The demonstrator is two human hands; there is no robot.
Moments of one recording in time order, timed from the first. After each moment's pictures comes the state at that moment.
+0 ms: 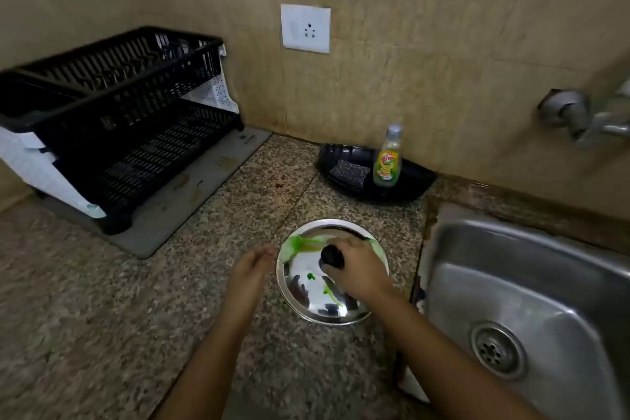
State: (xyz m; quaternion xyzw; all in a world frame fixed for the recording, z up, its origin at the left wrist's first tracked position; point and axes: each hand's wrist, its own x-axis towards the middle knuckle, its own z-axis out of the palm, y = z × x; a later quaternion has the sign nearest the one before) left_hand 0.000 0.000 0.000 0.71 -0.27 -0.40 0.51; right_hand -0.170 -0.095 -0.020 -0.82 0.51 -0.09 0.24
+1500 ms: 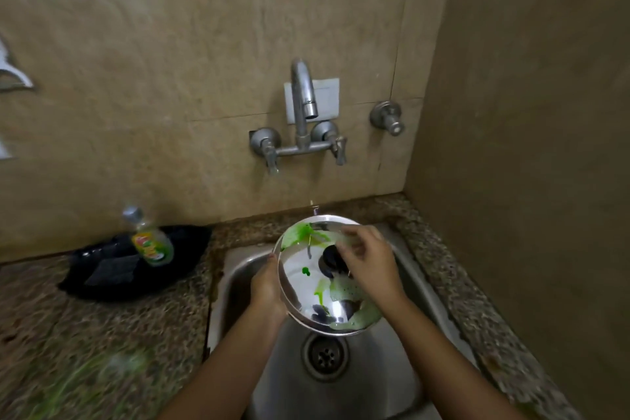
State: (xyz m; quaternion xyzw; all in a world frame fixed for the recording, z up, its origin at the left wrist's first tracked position) left_hand -0.362 -0.143 0.024 0.58 -0.20 -0.68 0.41; right_hand -0.521 -0.084 0.052 -0.54 0.68 -0.47 0.16
